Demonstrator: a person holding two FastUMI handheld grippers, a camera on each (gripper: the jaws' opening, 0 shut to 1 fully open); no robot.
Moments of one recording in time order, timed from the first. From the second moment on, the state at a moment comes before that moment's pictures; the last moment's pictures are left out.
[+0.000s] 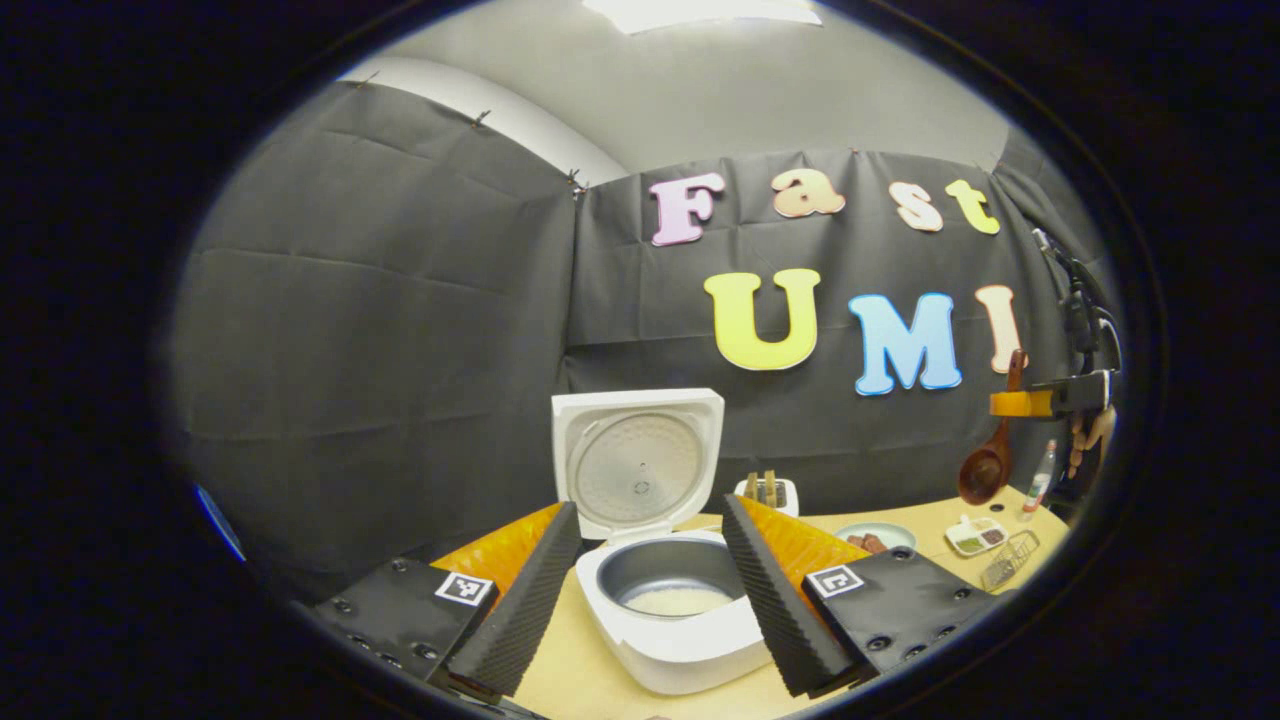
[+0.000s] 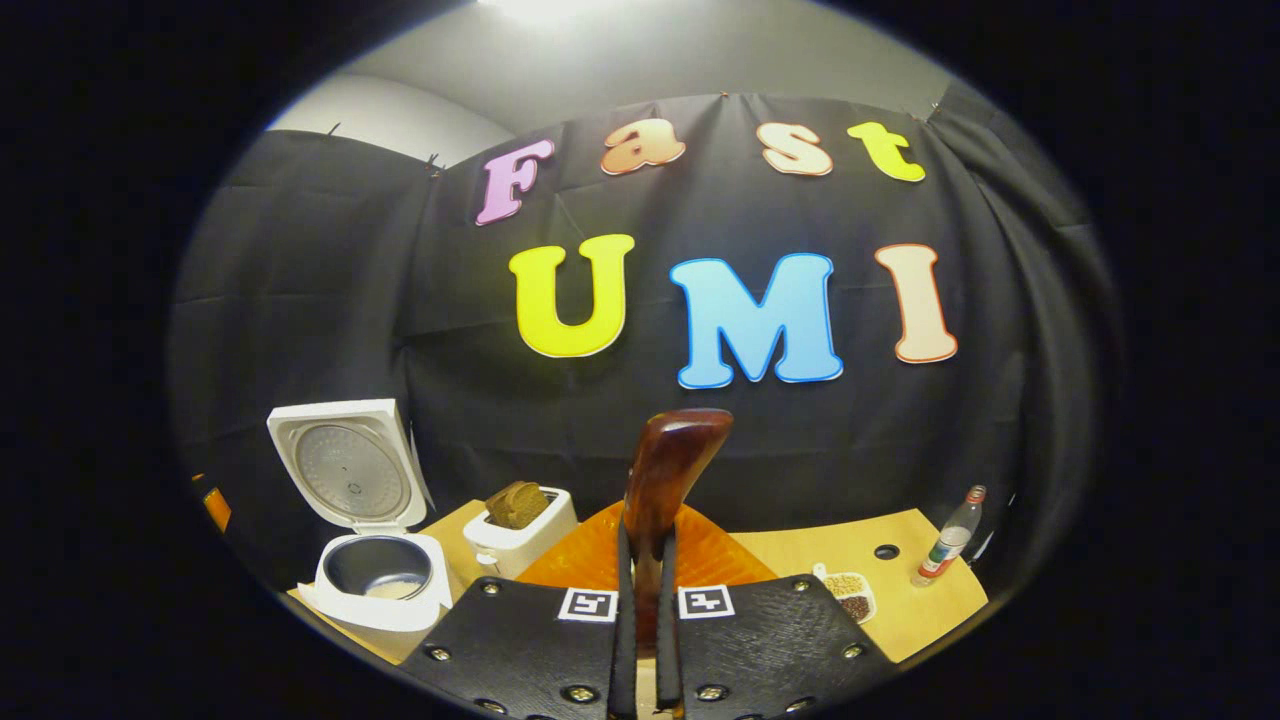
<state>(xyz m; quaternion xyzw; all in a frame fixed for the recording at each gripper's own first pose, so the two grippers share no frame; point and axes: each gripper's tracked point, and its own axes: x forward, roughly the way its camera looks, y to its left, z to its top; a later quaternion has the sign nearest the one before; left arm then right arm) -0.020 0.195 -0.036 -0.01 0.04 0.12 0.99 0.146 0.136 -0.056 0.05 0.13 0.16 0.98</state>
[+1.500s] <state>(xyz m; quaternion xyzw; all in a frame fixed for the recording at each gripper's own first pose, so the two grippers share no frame) -0.003 0.119 -0.007 0.04 0.04 0.12 0.99 0.109 -0.048 -0.275 0.14 0.34 0.00 0.93</state>
